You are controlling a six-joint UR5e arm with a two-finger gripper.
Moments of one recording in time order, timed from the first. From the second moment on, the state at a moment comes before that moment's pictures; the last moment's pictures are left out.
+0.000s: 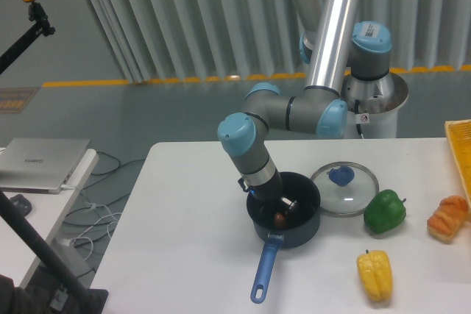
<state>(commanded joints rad) 1.90 -2.04 -1.60 -1.13 1.77 0.38</state>
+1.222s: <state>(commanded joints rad) 1.90 -2.03 -1.60 -1.12 1.78 0.39</state>
